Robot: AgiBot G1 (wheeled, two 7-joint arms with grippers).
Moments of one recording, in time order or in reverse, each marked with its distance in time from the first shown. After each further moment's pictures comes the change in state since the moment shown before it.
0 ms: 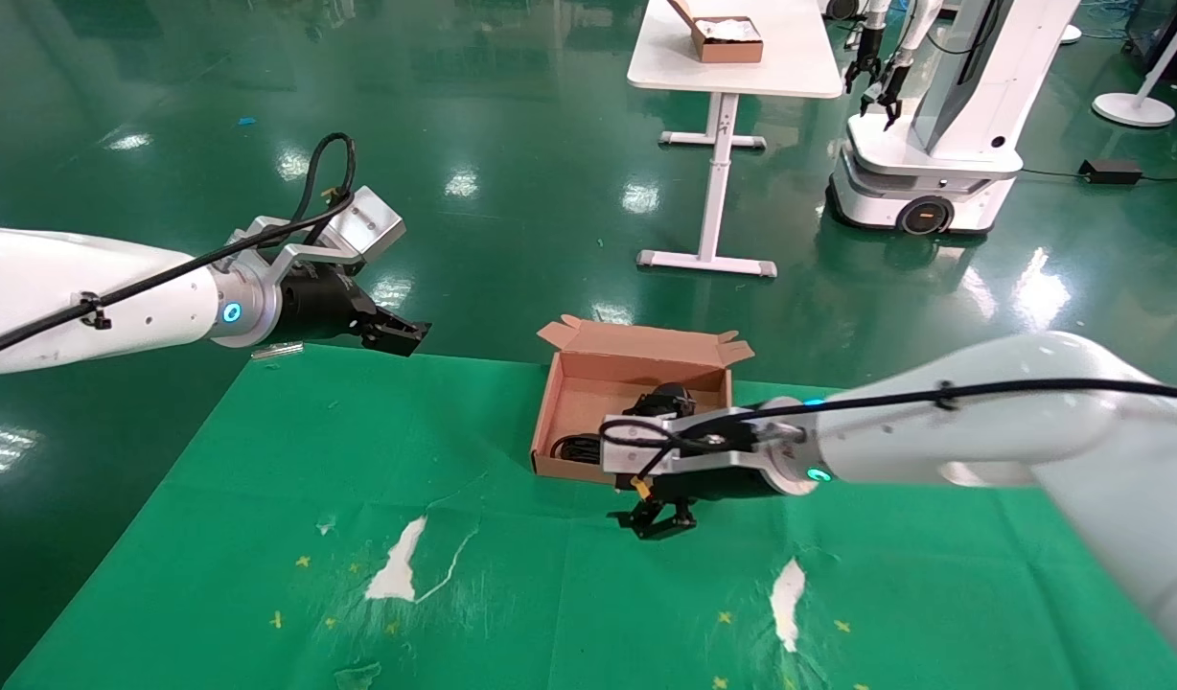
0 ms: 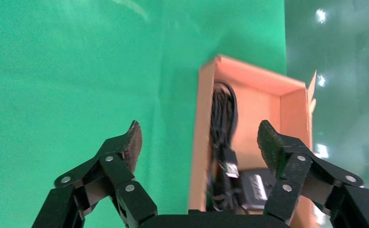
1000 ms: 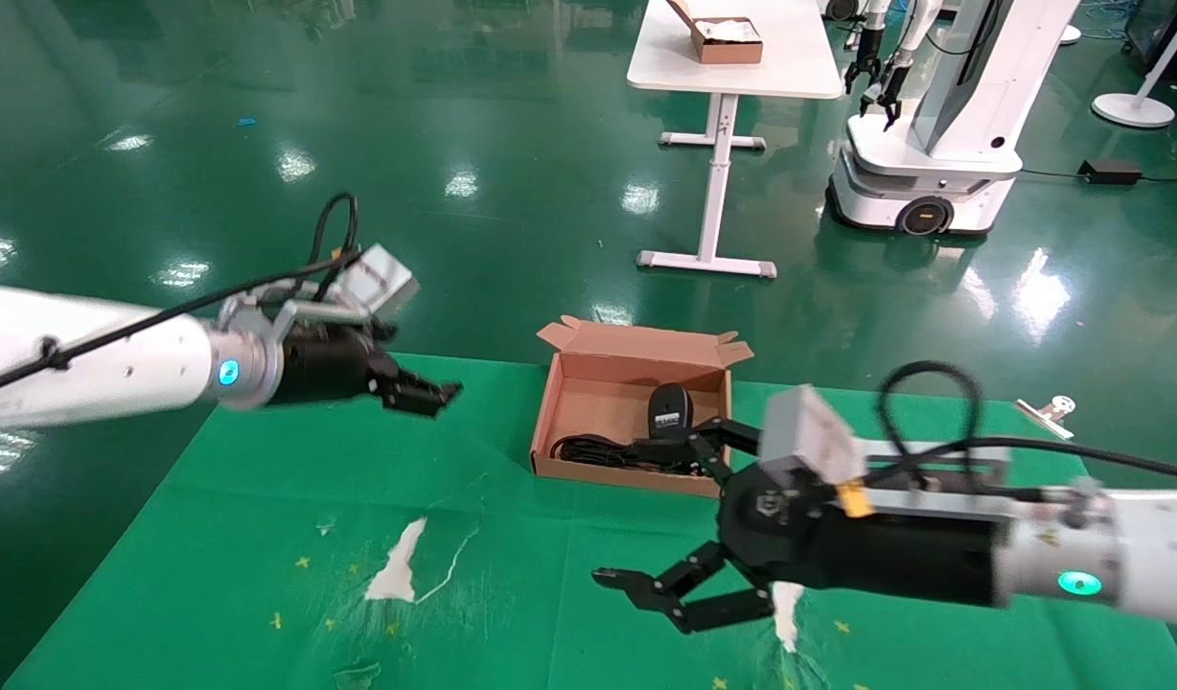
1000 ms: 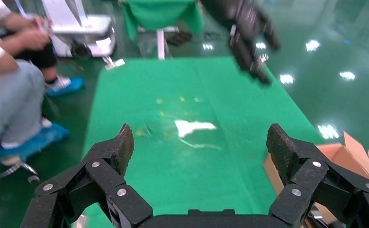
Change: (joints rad) left arm 0.129 -0.079 -0.163 -0.096 -0.175 0.135 0.122; right arm -0.343 0.378 0.439 0.386 0.475 -0.343 0.178
